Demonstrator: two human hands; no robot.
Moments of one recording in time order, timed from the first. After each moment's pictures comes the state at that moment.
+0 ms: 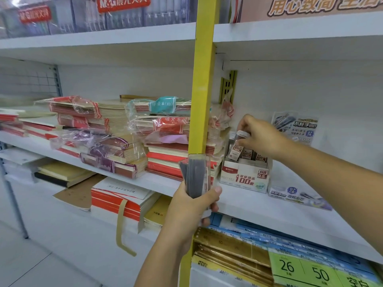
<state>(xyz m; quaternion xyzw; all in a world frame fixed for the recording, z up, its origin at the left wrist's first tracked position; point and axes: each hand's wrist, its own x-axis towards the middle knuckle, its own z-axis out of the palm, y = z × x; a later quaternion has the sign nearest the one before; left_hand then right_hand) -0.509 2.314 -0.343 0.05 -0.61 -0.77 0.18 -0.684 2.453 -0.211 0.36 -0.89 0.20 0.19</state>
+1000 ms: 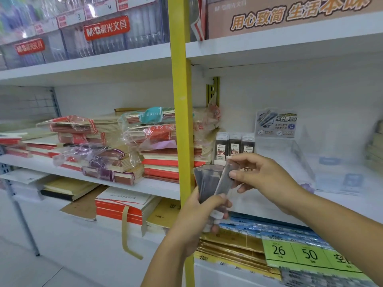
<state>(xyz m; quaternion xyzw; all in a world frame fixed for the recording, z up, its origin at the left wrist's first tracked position) -0.495 2.342 -0.336 -0.01 -0.66 -0.74 0.07 -0.578 2.502 -0.275 0.33 -0.71 0.61 -0.02</state>
